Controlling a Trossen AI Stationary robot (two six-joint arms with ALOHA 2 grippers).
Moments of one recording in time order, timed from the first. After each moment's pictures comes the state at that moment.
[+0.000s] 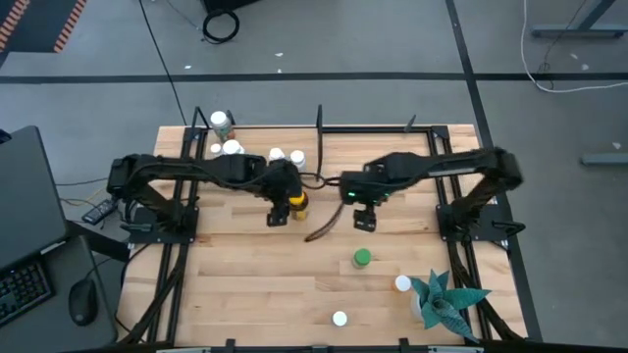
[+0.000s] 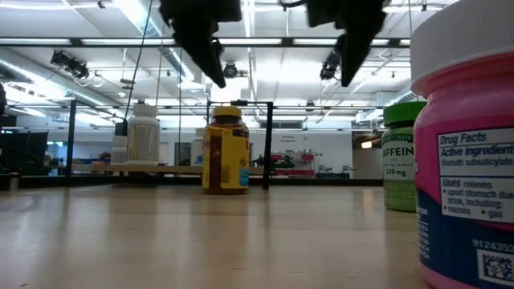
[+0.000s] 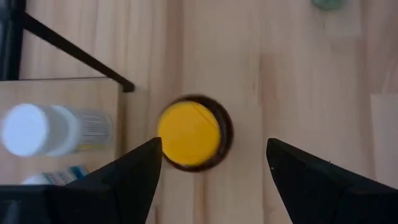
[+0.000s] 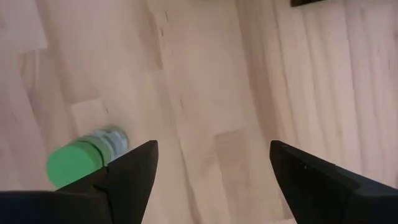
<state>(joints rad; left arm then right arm) 0.06 1.57 1.38 -0.85 -0.11 0.10 0.05 1.58 1.47 -1.20 0.10 0.28</state>
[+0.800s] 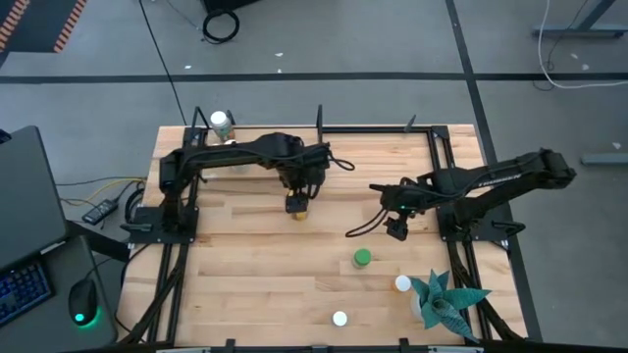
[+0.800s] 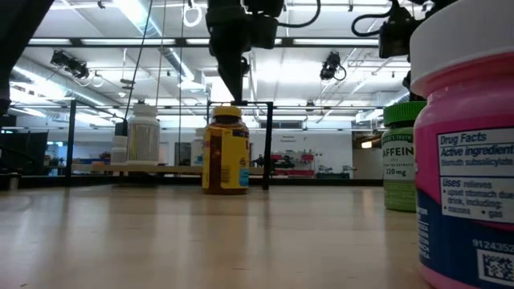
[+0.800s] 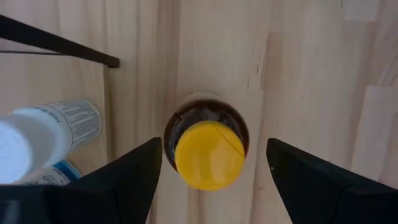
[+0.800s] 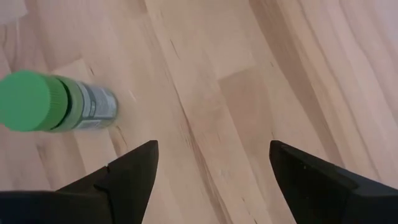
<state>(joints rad) 0.17 1.95 1.87 -1.26 0.04 0.12 0.11 1.12 0.83 -0.89 0.10 0.49</state>
